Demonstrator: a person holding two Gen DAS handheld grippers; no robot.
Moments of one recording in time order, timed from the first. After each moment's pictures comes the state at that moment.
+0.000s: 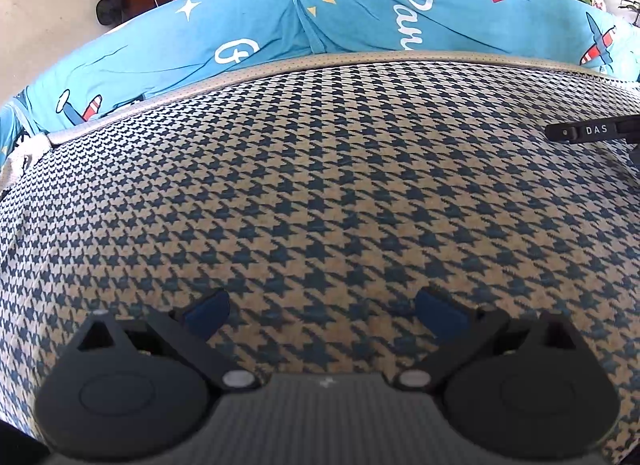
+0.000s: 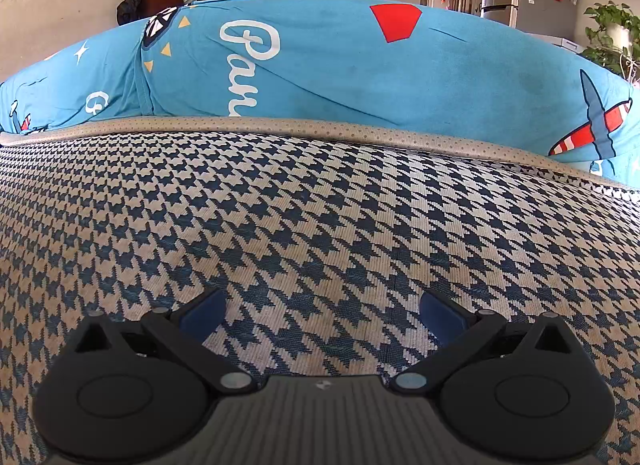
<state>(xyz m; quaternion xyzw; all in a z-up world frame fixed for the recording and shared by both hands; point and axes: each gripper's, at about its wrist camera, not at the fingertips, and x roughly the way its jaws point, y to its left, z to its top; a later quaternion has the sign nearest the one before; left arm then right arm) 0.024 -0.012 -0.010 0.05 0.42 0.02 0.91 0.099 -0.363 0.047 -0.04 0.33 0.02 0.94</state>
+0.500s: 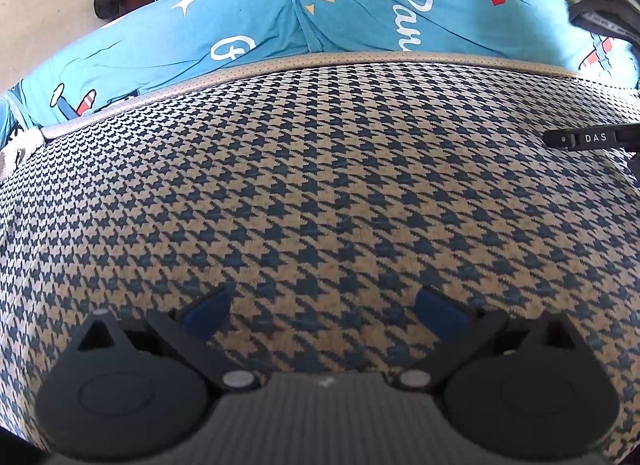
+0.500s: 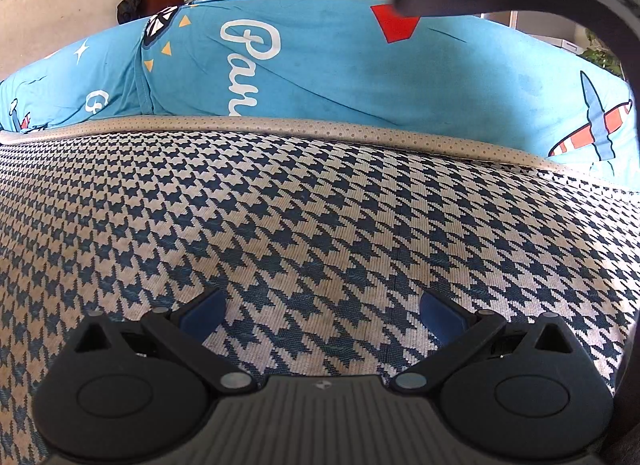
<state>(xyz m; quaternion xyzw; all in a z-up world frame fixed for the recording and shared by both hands) 0.008 0.006 -0.011 0.05 0.41 -0.01 0.91 0.097 -0.360 0.049 -0.04 0.33 0.02 0.94</state>
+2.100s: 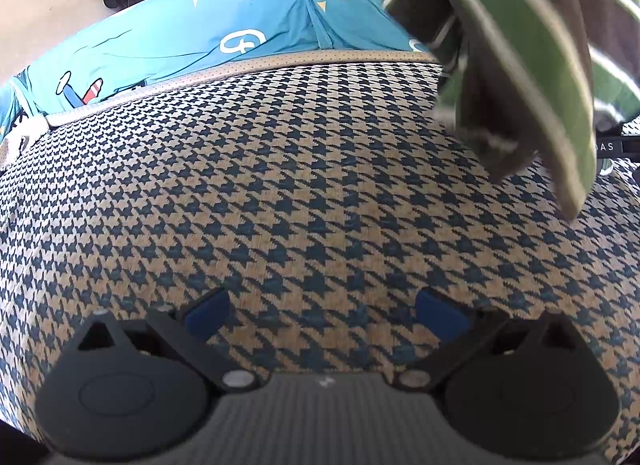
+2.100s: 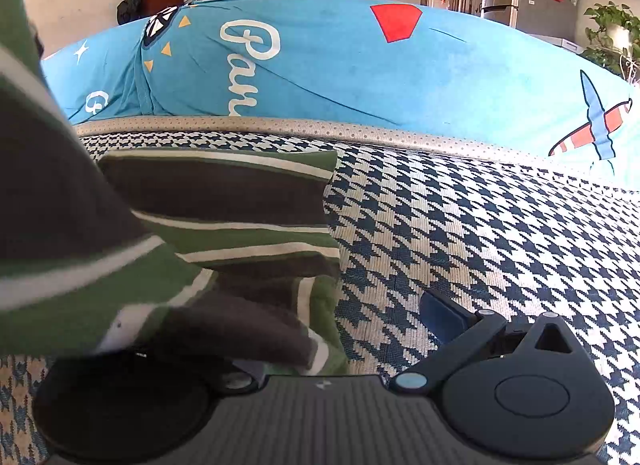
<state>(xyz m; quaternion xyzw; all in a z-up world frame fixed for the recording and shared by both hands) 0.025 -0.013 -0.016 0.03 0.41 0.02 0.91 0.099 -0.353 0.050 -0.04 0.33 0.02 0.94</state>
